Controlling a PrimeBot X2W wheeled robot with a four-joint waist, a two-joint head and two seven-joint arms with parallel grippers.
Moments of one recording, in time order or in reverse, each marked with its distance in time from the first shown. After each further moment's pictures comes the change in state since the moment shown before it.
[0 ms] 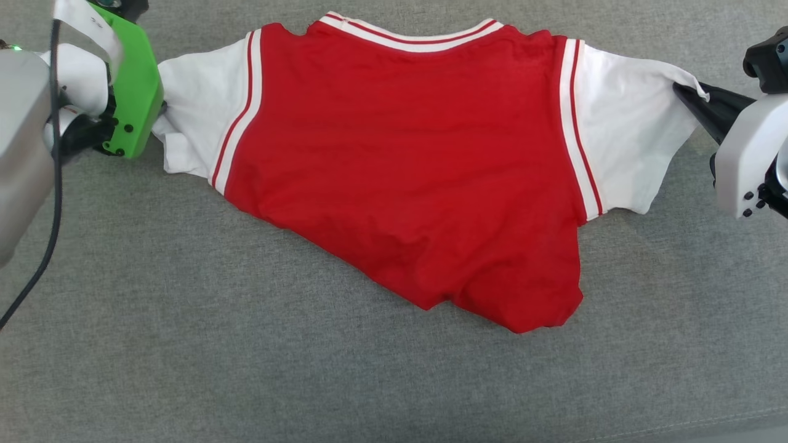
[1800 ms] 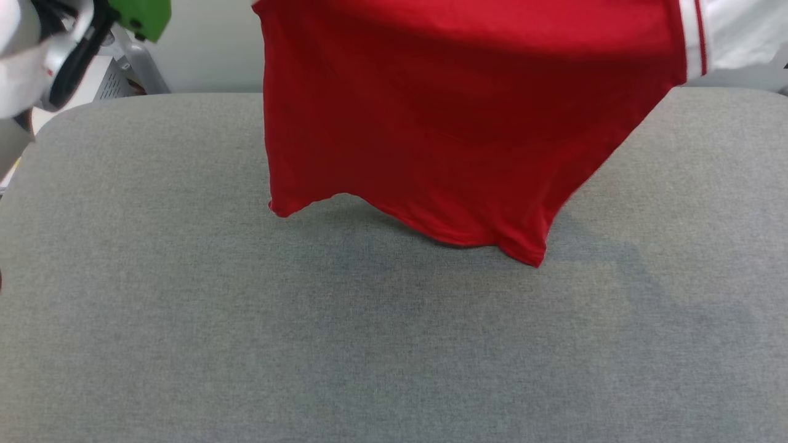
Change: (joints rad) left arm -0.079 0.114 0.164 -0.497 0.148 0.238 -0.701; right arm -0.035 0.010 -0.334 -0.047 -0.067 0.000 -0.222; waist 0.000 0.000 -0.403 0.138
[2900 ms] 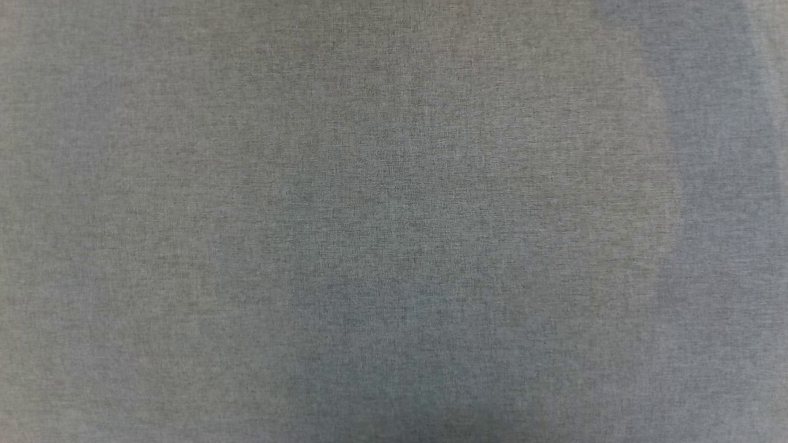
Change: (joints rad) left arm -0.504 -0.239 0.173 0.527 0.006 -0.108 -0.160; right arm -1.036 0.300 0.273 0.687 -0.198 0.000 -0.218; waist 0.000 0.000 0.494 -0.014
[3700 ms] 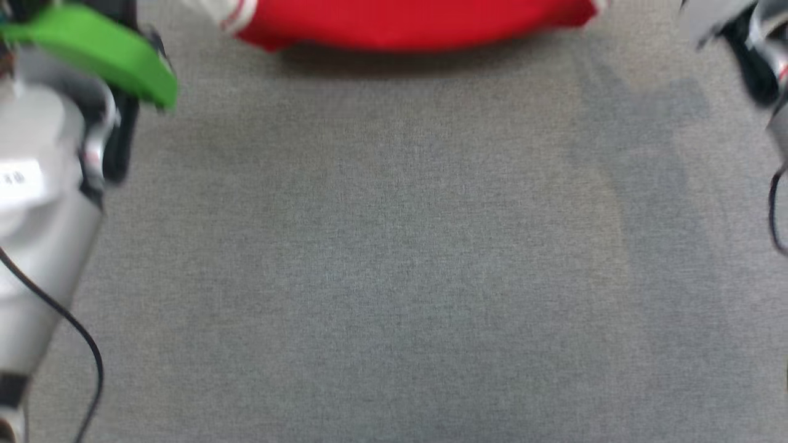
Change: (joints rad) left arm 0.897 0.041 0.259 -0.308 0.026 0.074 -0.030; right arm 0.616 0.021 0.150 -0.010 0.239 0.000 -0.168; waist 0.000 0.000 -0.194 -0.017
